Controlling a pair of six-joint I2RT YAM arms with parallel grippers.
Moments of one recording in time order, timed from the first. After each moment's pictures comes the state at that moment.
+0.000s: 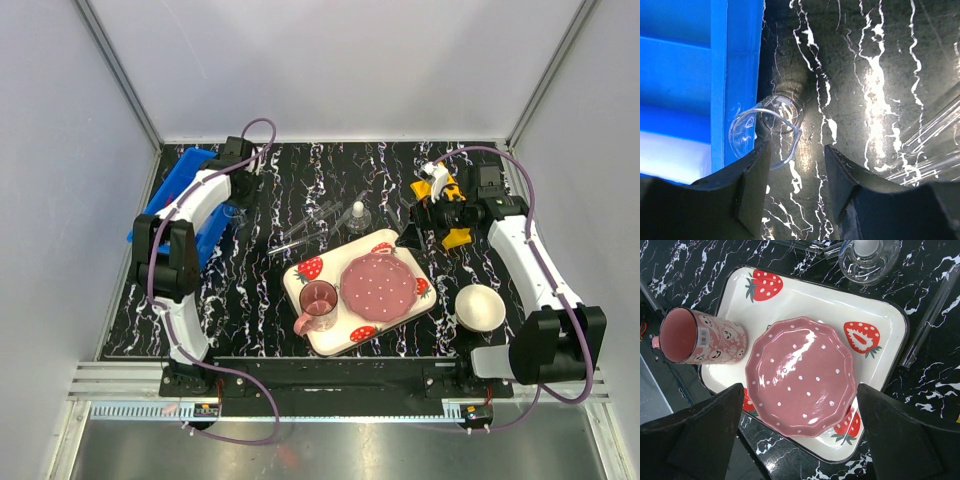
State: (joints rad) left arm -0.21 1.90 1.54 -0.67 -0.12 0.02; right arm 0.08 1.35 1.16 -0.76 -0.78 -0.33
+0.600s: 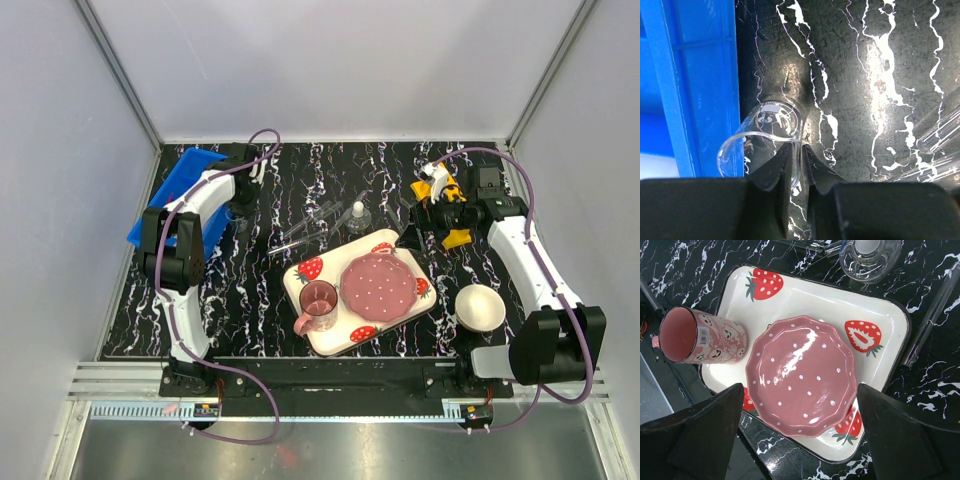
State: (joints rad) left arm -0.19 1.99 1.55 -0.71 -0.09 0.06; right arm 0.08 1.35 1.15 -0.75 -0.78 -0.32
